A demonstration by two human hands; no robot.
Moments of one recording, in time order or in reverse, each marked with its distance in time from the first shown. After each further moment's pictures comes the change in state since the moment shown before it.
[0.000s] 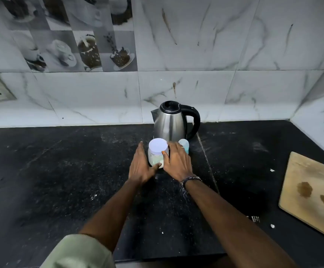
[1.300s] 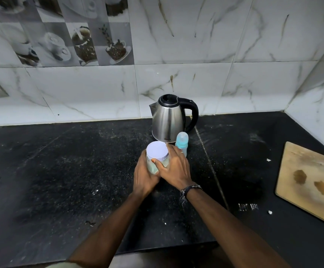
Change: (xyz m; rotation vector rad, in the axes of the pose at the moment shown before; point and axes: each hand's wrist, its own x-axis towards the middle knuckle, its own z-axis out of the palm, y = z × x) left_hand -0.054 -0.009 0.019 -0.379 0.170 0.137; right_hand -0.043 -0.011 0.012 0.112 0.124 0.014
